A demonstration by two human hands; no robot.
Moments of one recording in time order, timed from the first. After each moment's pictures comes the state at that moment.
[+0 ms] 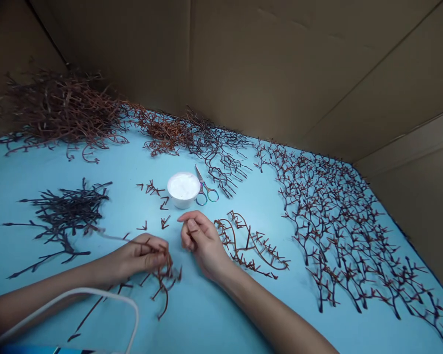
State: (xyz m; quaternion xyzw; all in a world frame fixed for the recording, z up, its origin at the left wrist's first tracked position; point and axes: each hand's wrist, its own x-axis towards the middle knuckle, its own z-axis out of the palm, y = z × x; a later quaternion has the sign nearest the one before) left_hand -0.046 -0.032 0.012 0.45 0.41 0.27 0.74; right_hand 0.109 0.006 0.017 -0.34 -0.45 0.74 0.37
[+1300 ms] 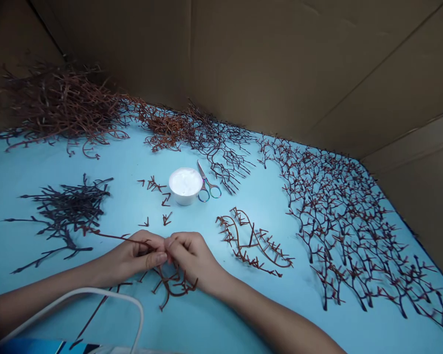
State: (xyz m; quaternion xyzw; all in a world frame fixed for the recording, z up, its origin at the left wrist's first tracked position) left_hand -0.045 -0.039 0.022 0.57 0.39 0.25 0.68; right_hand 0.098 -0.009 0.022 -0.37 -0.55 0.71 0.26
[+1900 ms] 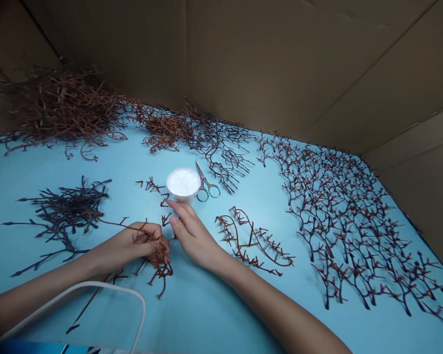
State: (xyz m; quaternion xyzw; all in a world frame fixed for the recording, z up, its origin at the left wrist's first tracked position) left_hand -0.044 -0.026 0.026 0.35 0.53 0.27 0.73; right_hand 0.099 0.011 0.023 -0.36 -0.74 0.50 0.25
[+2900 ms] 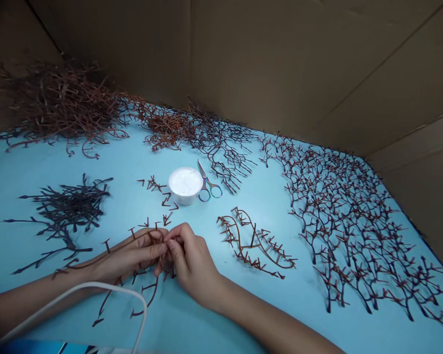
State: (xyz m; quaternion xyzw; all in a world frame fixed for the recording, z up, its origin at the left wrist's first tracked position) left_hand -0.042 -0.035 0.010 0.28 0.39 0.36 0.80; right_hand 0.098 -0.022 0.018 -0.34 -0.62 0.64 0.29
